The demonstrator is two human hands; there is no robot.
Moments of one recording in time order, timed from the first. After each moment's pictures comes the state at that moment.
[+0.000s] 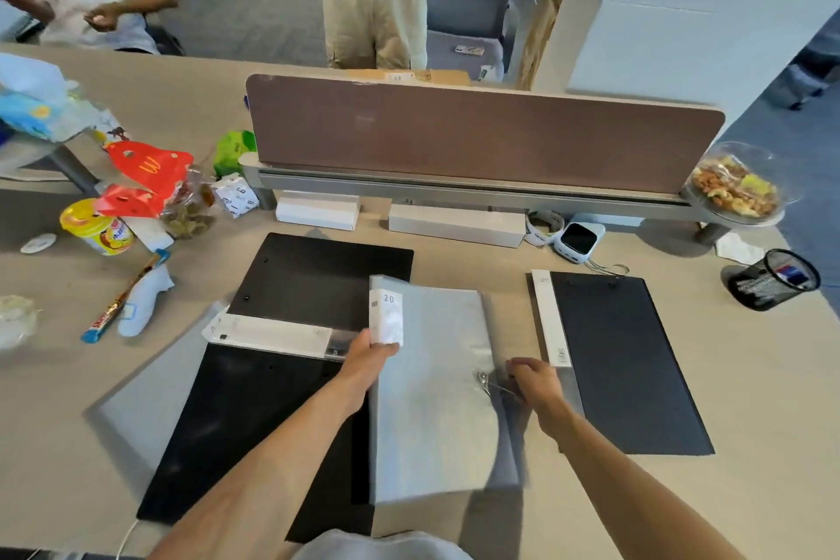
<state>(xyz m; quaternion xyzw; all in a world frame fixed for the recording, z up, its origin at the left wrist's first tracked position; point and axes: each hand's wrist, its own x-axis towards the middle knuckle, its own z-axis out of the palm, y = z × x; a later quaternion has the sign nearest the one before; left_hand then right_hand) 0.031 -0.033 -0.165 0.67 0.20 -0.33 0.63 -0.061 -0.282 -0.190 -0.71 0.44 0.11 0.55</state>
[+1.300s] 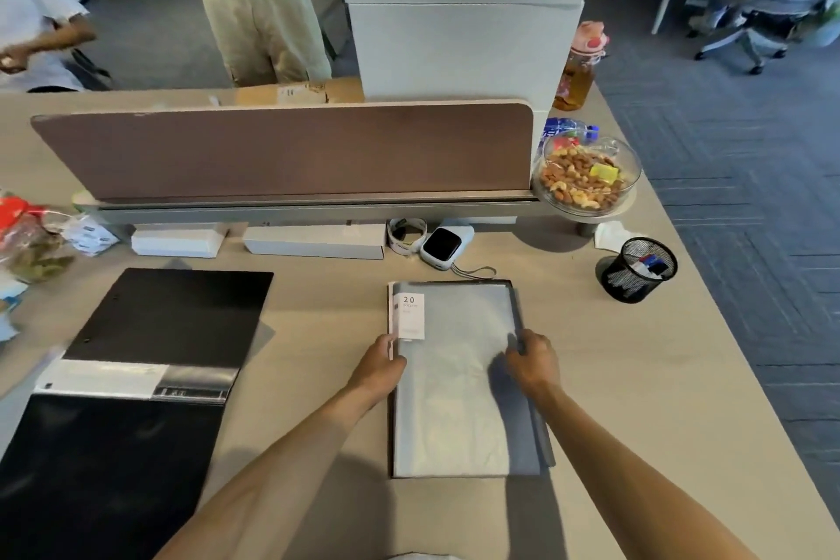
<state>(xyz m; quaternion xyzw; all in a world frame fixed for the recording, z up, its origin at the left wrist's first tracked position) -0.014 -0.328 -0.183 0.85 0.02 -0.34 0.41 -0.098 -0.561 -0.192 -0.83 0.37 0.06 0.41</state>
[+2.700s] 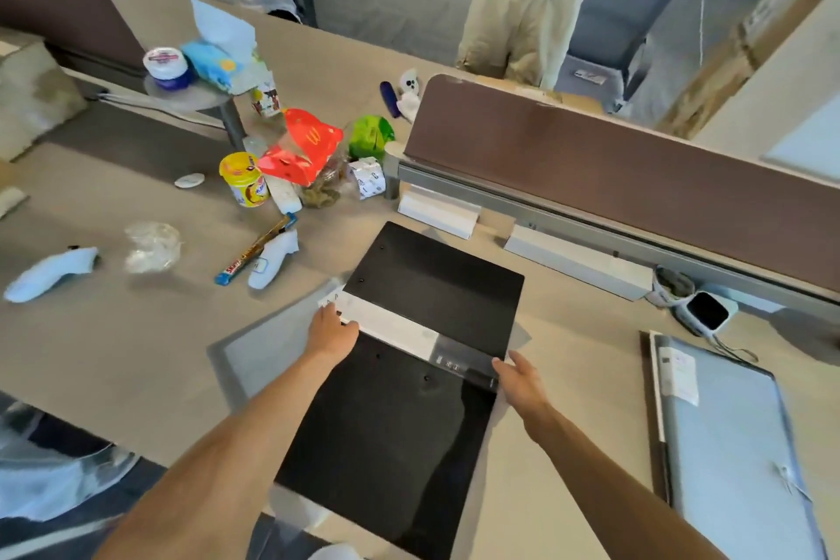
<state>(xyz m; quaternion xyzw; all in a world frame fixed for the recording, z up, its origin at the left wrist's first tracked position) 0.092 0.165 -0.178 0.88 0.24 -0.20 0.37 0.024 -0.106 -0.154 -0.77 0.31 0.18 0.52</state>
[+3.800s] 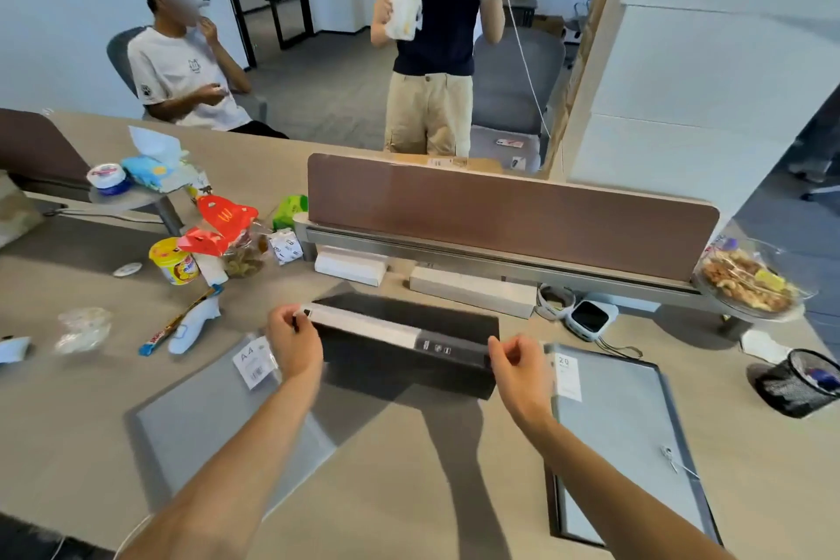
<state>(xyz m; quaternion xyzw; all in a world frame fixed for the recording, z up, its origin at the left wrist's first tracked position) 0.062 0.008 -0.077 0.74 0.29 0.17 0.58 -0.027 -0.265 -0.073 -0.82 0.21 -0.09 0.52</state>
